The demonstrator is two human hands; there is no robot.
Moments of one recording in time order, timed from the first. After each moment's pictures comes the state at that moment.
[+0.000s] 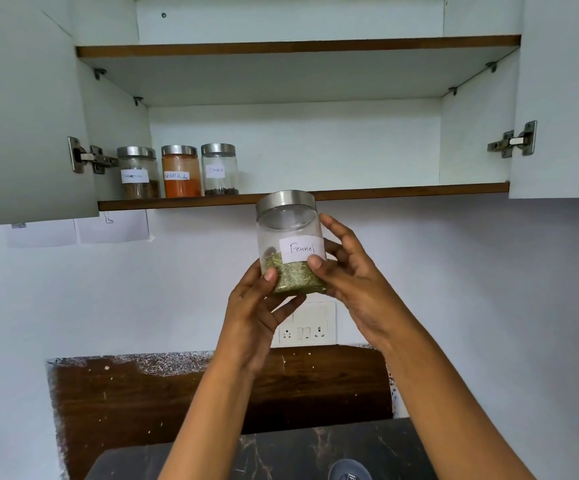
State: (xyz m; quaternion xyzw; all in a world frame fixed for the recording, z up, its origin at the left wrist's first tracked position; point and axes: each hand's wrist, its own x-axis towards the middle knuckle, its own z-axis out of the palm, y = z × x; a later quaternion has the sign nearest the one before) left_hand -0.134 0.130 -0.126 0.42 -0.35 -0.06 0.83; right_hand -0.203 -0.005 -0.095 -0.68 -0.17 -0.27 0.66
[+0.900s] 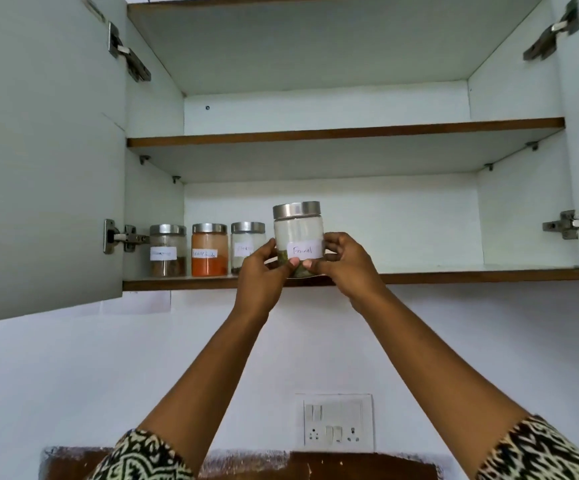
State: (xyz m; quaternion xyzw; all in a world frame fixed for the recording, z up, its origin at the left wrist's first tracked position) left_hand -0.025 0.114 0.022 0.65 -0.32 0.23 0.65; right_hand -0.061 -0.022 0.035 -0.75 -0.07 -0.38 0.54
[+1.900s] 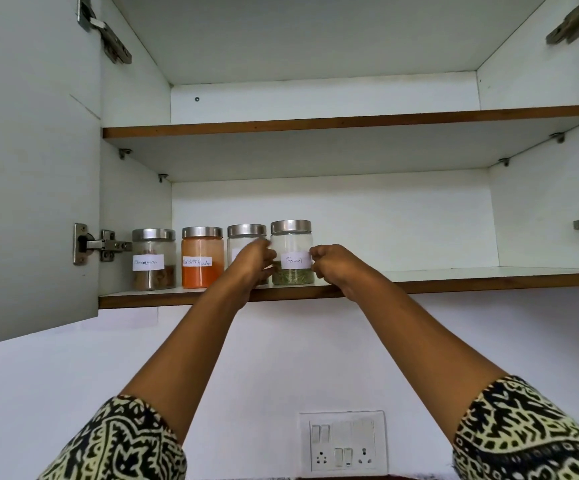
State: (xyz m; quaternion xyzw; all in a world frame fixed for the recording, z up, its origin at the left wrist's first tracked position) left_hand 0.078 0.116 0.068 0.70 -0.23 0.02 0.67; right_hand 0.026 -0.024 0.065 -0.84 0.03 -0.27 0.47
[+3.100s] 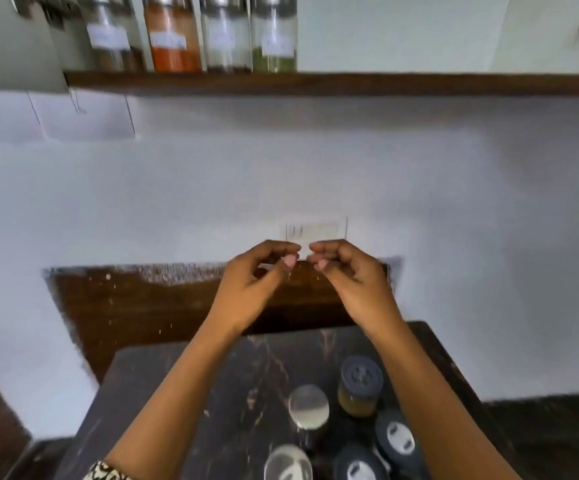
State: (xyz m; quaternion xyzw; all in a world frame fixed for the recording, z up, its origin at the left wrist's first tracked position) left_hand -0.070 0.187 -0.214 0.71 -0.39 0.08 0.57; right_hand -0.153 0.039 -0.211 -0.79 0.00 -0.30 0.53
